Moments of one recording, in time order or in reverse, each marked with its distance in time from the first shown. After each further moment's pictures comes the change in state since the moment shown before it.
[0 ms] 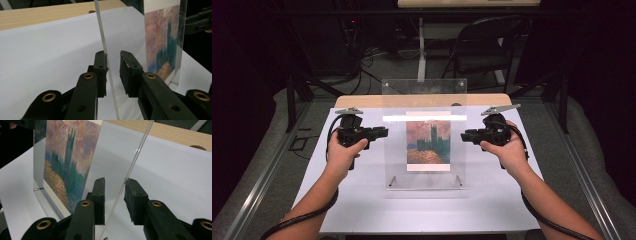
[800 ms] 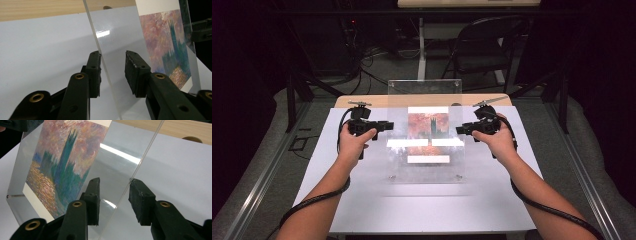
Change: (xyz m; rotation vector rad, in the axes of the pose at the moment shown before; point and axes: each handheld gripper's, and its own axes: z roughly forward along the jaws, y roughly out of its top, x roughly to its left) left arm 0.033 0.016 0.044 0.047 0.052 -0.101; right arm -0.031 0.015 0.043 0.056 -0.049 0.071
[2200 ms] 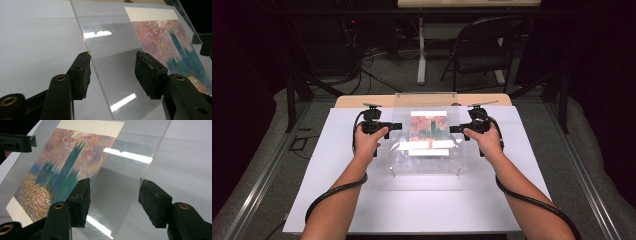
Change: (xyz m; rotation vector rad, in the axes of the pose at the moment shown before) left arm 0.027 -0.004 0.062 0.028 0.056 -0.146; right arm -0.032 -0.008 0.058 -0.005 -0.003 0.177
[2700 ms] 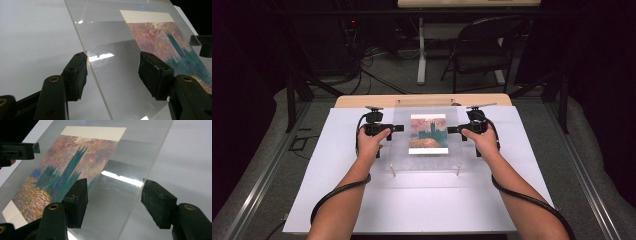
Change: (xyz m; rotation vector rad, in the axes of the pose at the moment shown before) left arm 0.011 -0.006 0.018 -0.002 0.002 -0.034; right arm -0.011 -0.005 0.019 -0.005 0.019 0.058
